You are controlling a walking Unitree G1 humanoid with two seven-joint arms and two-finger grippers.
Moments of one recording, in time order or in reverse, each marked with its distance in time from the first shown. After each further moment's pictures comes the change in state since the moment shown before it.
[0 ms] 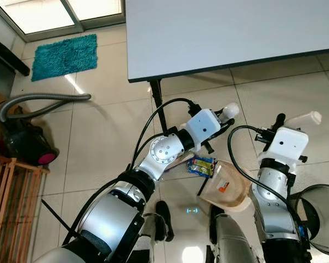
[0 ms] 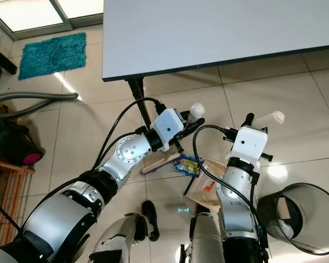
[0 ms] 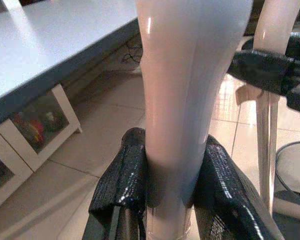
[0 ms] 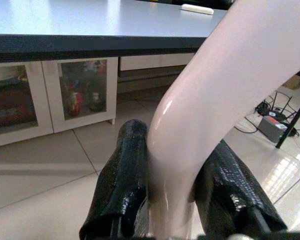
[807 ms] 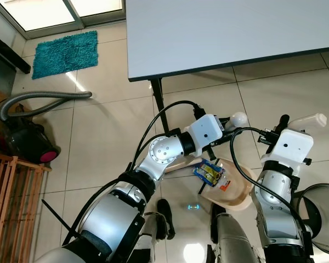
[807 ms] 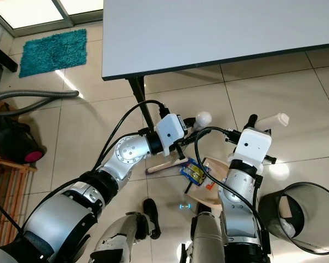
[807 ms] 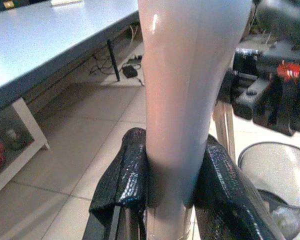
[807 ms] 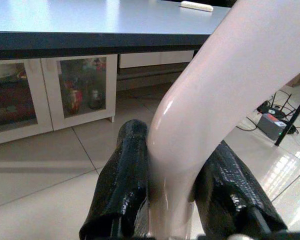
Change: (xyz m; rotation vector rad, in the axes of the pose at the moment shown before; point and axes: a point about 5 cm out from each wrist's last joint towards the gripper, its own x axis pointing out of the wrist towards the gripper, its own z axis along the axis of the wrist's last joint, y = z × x) left arm 0.001 -0.004 0.010 -0.023 -0.096 -0.126; right arm -0.004 -0.005 0.004 -0.002 -0.002 -0.008
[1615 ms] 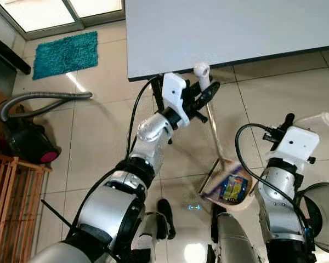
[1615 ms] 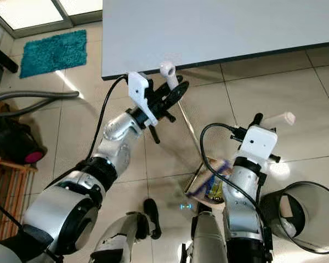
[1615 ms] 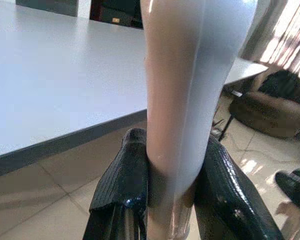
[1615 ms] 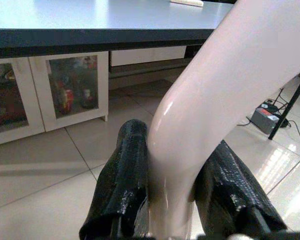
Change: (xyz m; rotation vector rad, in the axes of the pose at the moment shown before) left arm -0.006 0.057 0.016 -0.415 -0.169 0.309; right arm 0.010 -0.005 -0.004 0.009 0.015 -0.031
